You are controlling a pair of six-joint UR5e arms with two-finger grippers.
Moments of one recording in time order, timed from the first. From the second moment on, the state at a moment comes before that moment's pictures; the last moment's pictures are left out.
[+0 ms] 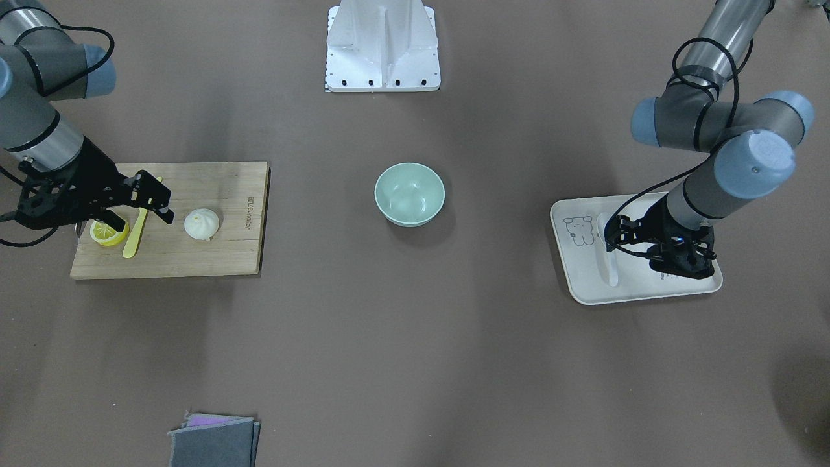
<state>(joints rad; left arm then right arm) -0.89 -1.92 -1.47 -1.88 -2.18 -0.59 0.88 -1.43 1.80 -1.06 2.14 0.99</state>
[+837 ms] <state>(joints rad) -0.86 -1.96 -1.56 -1.90 -2.18 -0.64 0.86 -1.41 1.80 -1.07 2.16 1.00</state>
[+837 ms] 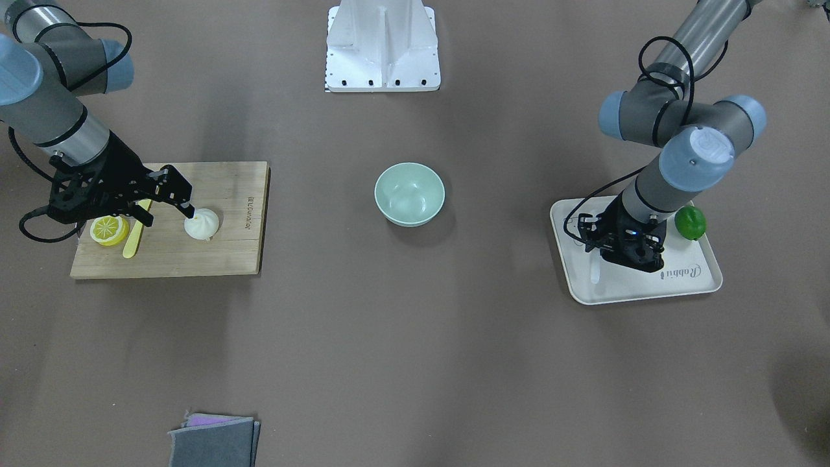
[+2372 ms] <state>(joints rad) -0.56 -2.25 -1.54 -2.00 -1.99 -1.02 0.75 -1.40 1.74 -1.07 2.10 1.00</state>
